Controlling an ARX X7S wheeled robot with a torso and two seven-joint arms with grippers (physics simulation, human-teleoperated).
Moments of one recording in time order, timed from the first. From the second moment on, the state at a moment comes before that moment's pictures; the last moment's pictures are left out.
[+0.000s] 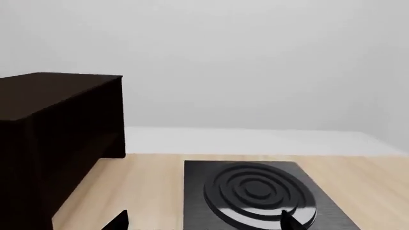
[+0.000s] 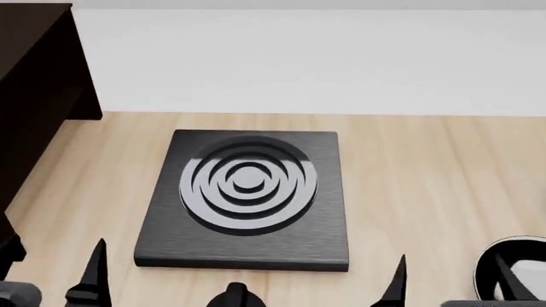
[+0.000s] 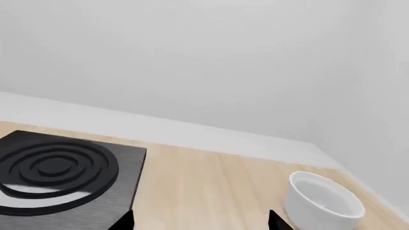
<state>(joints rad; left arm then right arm) -0.03 -0.19 0.01 0.66 -0.30 -0.61 -0.12 -0.01 0.24 0.09 -0.70 0.03 0.67 0.05</state>
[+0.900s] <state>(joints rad) -0.02 -0.22 -0.03 0.76 -0.41 -0.76 -0.15 -0.14 0.38 0.47 -0.79 0.14 1.05 -0.09</state>
